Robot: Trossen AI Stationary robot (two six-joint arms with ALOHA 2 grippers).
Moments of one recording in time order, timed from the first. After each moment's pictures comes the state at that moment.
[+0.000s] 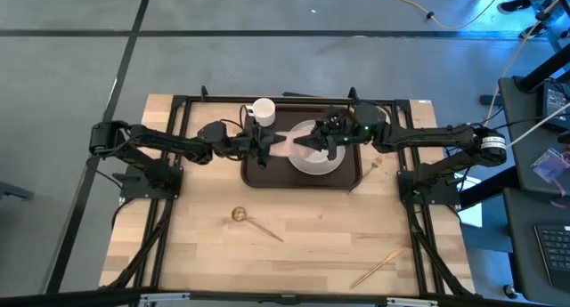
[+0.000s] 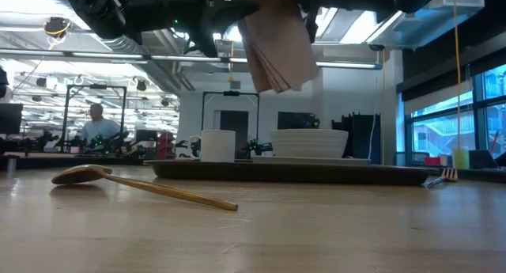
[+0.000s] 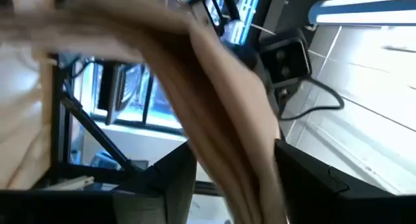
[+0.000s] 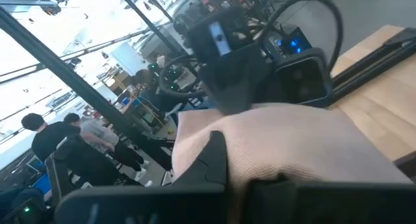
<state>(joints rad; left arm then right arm) 0.17 1.41 0.63 1.00 0.12 -1.88 -0.21 1.35 0.89 0.50 -0.35 0.73</state>
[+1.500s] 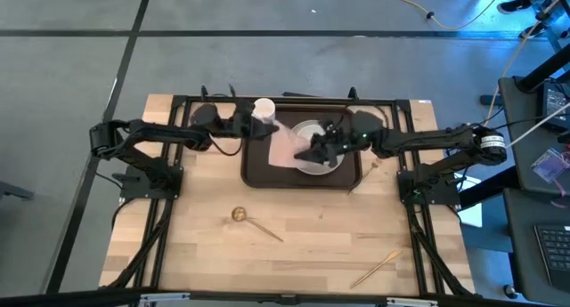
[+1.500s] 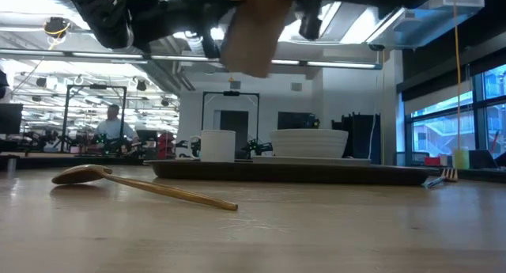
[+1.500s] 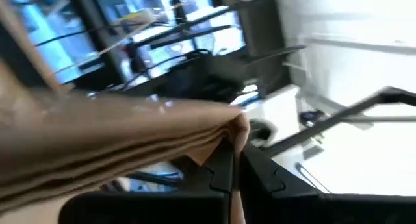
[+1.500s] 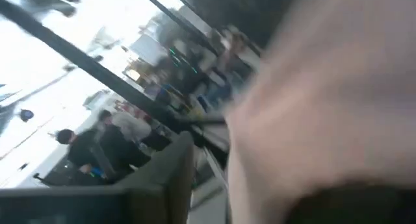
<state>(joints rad) 0.39 1.40 0.63 1.13 0.47 -1.37 -0.14 1.35 0.89 0.45 -0.38 0.89</state>
